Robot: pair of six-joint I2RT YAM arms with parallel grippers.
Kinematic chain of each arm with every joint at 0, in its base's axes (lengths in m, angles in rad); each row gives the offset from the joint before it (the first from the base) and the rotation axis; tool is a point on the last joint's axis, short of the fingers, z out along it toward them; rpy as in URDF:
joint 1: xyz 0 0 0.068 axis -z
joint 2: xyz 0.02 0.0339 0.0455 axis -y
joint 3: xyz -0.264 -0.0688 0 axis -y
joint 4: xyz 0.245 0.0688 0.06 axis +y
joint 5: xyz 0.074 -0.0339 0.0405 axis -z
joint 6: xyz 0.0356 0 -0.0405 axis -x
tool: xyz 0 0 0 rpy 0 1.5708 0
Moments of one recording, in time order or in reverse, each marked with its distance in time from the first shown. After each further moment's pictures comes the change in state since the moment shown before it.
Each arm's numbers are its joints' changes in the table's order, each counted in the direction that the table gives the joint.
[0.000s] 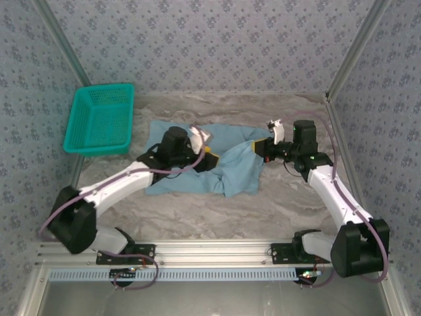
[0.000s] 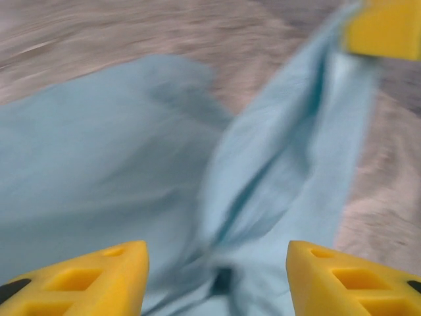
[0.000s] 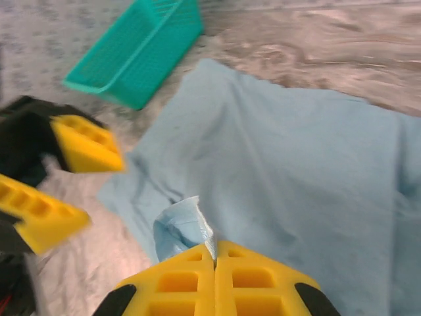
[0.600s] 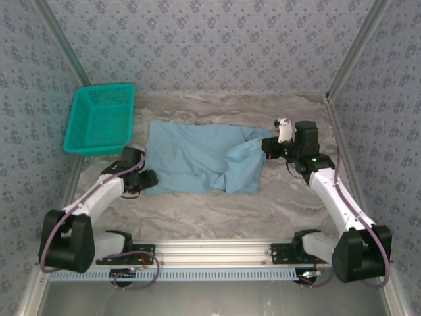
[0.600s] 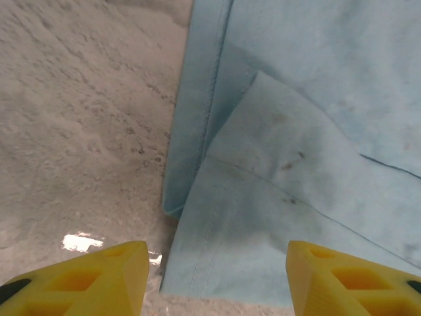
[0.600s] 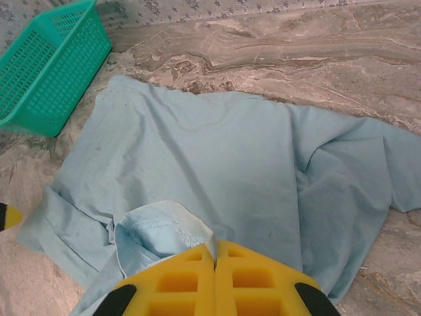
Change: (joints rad) left arm -0.476 0.105 -0.298 0.422 -0.233 0.385; right arm -0.004 0.031 0.000 0.029 0.235 -0.057
